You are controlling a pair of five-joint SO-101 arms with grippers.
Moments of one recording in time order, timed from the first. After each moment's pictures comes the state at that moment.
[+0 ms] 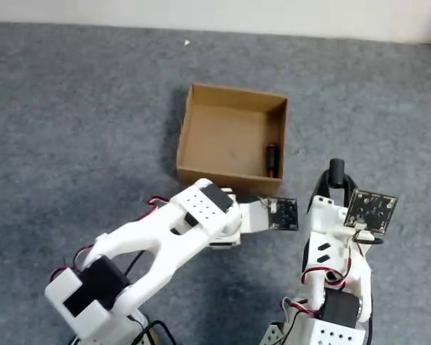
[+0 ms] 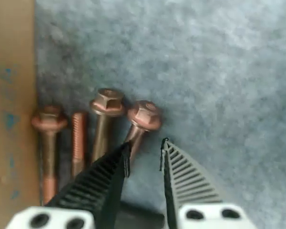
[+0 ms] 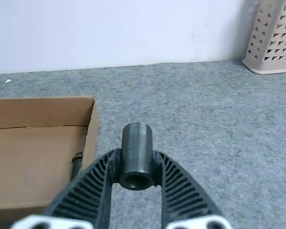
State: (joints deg) left arm 38.5 1.4 34.2 54.5 -40.3; right arm 7.6 -104.3 86.9 38.1 3.8
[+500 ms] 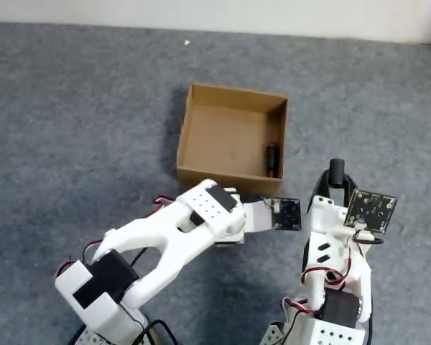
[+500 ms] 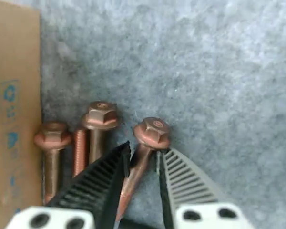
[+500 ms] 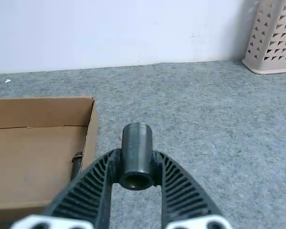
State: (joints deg) left arm 40.0 5.1 33.1 50.9 -40.3; right arm 7.6 -104.3 86.9 38.1 3.8
